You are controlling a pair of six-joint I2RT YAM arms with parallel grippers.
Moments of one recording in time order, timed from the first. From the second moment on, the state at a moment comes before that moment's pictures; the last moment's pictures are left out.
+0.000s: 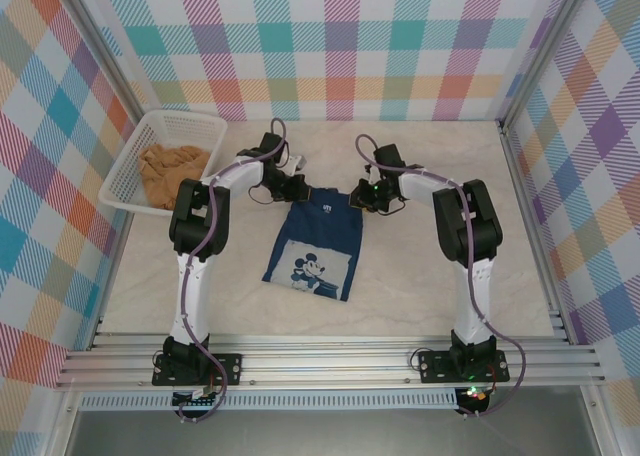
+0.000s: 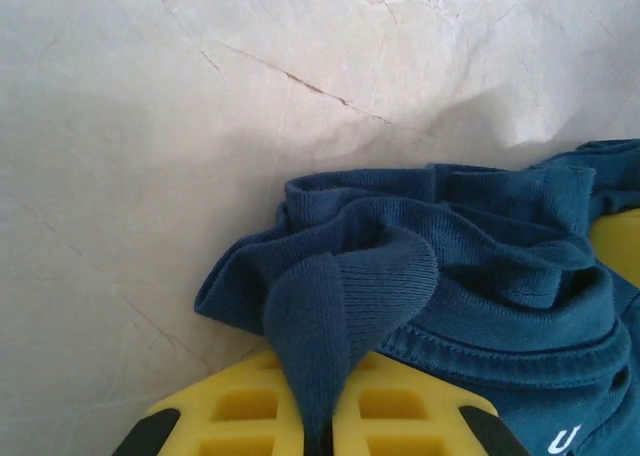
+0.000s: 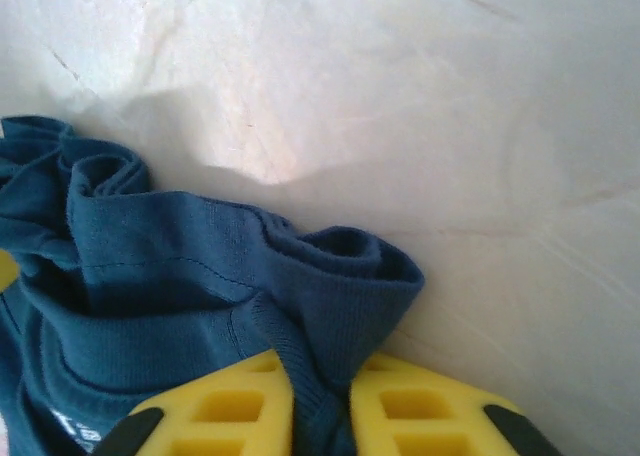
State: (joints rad) left arm -0.29 2.31 1.78 -0.67 0.52 -0.19; right arm 0.35 2.15 1.47 -0.41 -0.45 0.54
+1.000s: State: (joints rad) left arm -0.17 2.13 2.20 -0.60 0.57 -0.34; right arm 0.33 2.01 1.94 -0.25 -0.48 0.30
